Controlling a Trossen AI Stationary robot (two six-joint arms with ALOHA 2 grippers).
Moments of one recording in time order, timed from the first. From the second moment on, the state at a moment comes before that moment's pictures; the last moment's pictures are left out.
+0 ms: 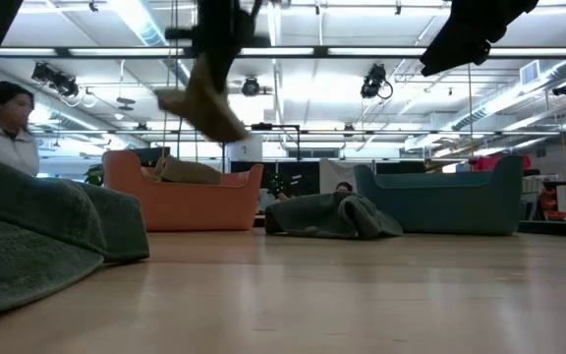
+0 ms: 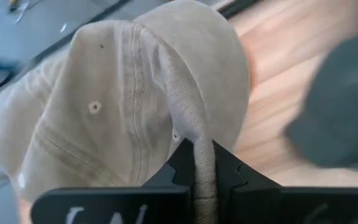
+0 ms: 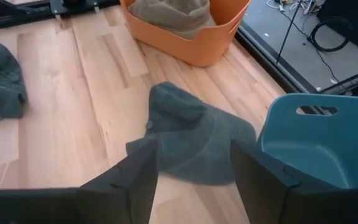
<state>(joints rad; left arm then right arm) 0.21 1.86 1.98 -1.57 -0.57 -0.86 0.06 0.87 0.86 -0.66 0.38 0.27</state>
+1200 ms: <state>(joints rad) 0.32 1.85 1.72 -1.34 -0.38 -0.85 0.06 0.87 0.86 -0.66 0.38 0.25</state>
